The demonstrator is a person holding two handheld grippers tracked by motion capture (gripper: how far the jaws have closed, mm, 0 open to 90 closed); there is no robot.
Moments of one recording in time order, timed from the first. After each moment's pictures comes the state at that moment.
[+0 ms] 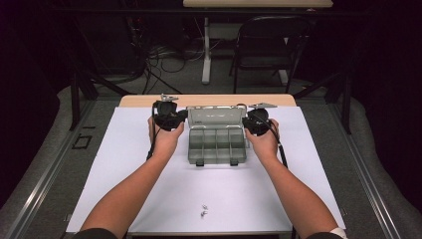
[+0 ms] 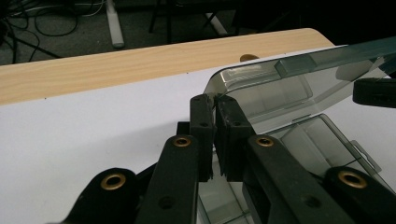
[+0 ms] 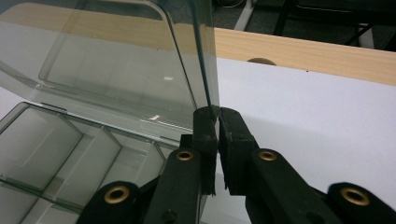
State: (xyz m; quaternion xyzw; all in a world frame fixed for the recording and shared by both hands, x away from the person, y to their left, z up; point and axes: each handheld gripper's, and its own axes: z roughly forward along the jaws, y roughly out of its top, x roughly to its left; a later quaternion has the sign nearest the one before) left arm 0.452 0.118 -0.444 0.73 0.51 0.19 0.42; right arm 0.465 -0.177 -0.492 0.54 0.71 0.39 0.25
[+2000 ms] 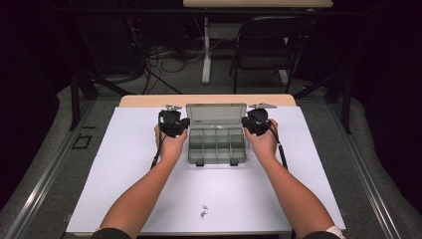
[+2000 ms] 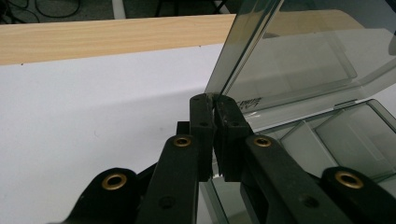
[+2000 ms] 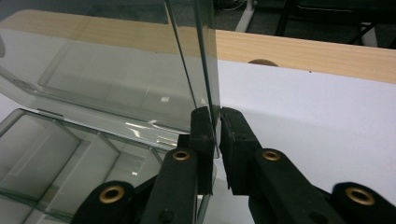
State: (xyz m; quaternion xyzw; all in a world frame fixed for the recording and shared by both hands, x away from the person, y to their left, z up) left arm 0.469 0.113 -0.499 0.72 0.54 0.18 0.41; right arm 0.471 -0.177 -0.500 0.54 0.70 0.39 0.24
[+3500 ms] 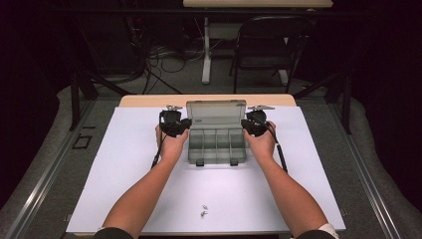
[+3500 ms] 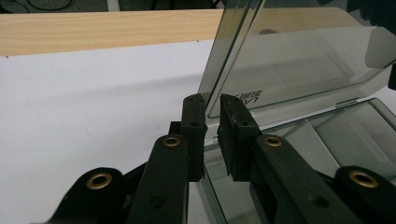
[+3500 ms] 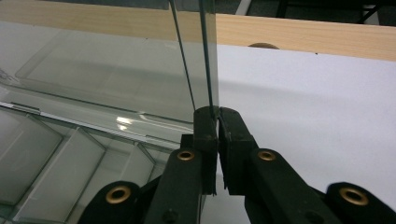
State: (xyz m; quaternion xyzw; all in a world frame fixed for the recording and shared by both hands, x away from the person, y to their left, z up) left arm 0.476 0.112 -0.507 0.72 0.54 0.17 0.41; right arm 0.480 -0.177 -0.516 0.56 0.70 0.38 0.23
